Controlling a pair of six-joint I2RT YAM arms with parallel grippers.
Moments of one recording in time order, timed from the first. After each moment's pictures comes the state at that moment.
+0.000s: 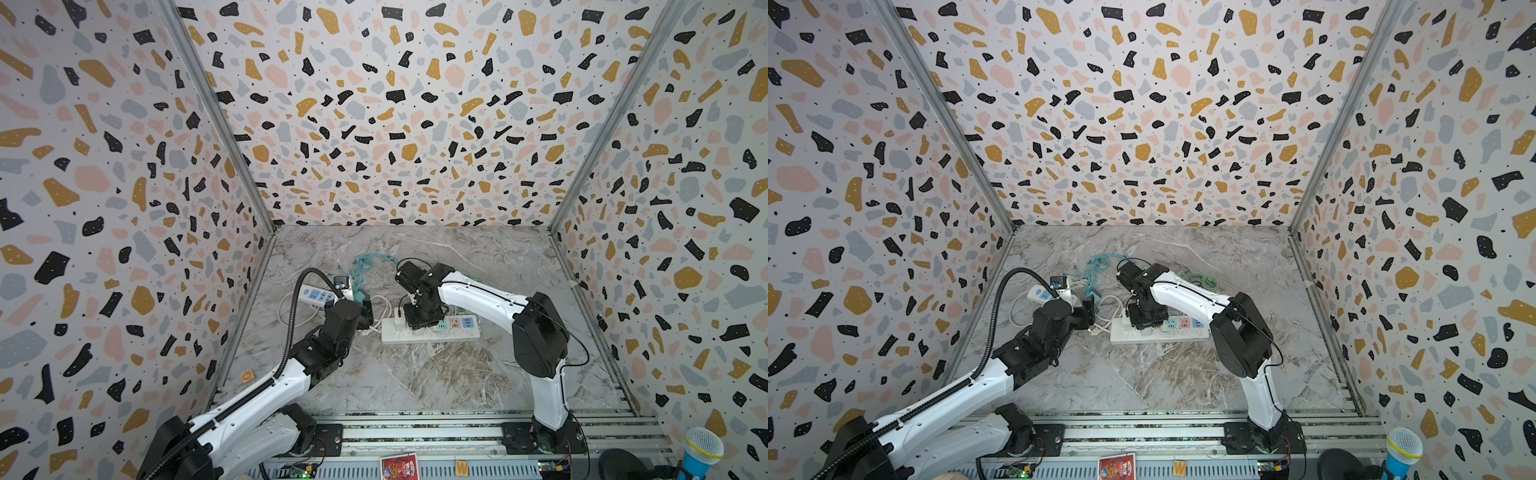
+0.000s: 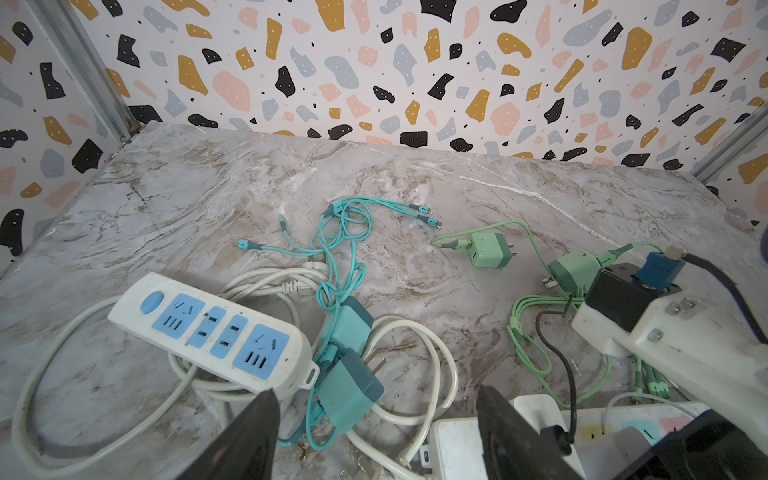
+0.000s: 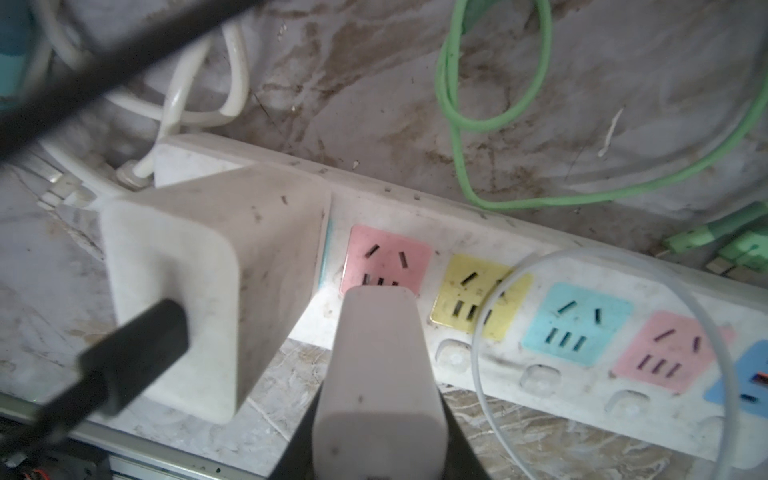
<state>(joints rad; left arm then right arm) -0.64 0.96 0.56 -0.07 -0.48 -0.38 0.84 2.02 1.67 -1.08 -0.07 0.56</state>
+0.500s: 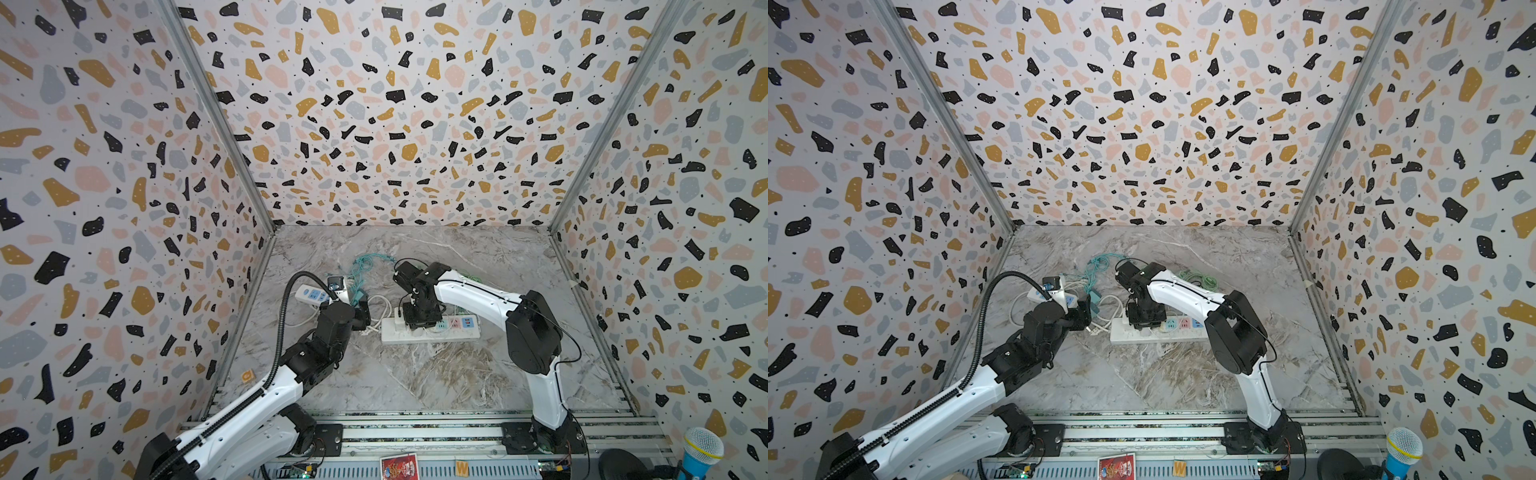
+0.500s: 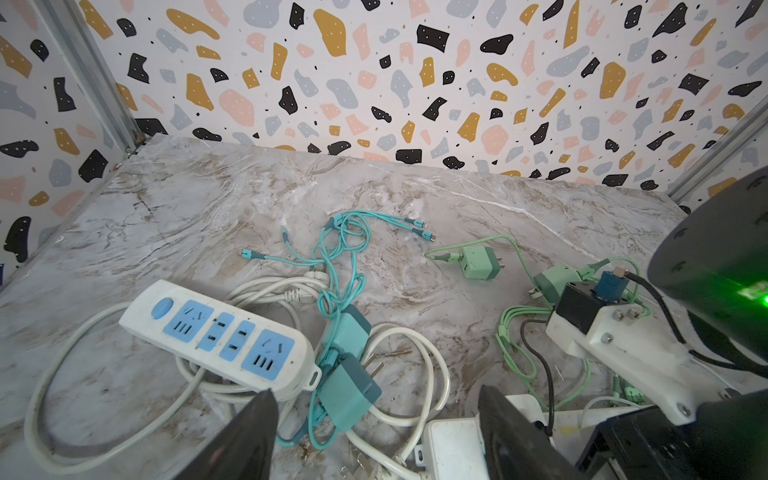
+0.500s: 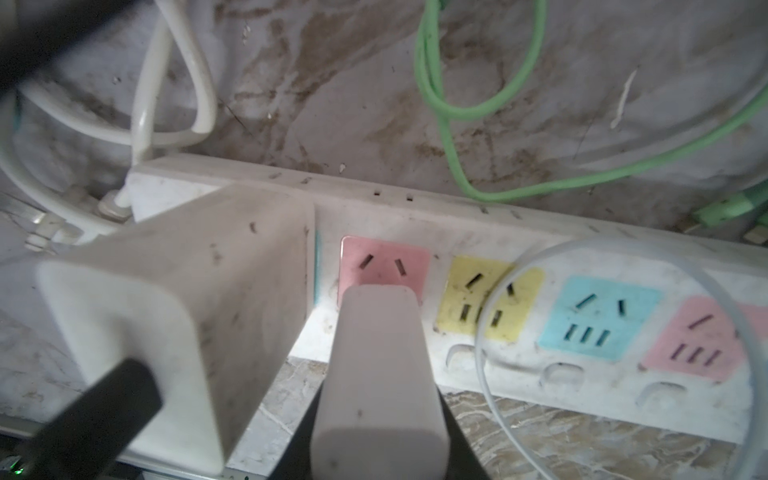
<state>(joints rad) -0.64 0.88 0.56 -0.10 -0.48 -0.38 0.84 2.06 1.72 -1.12 -0.09 0.64</state>
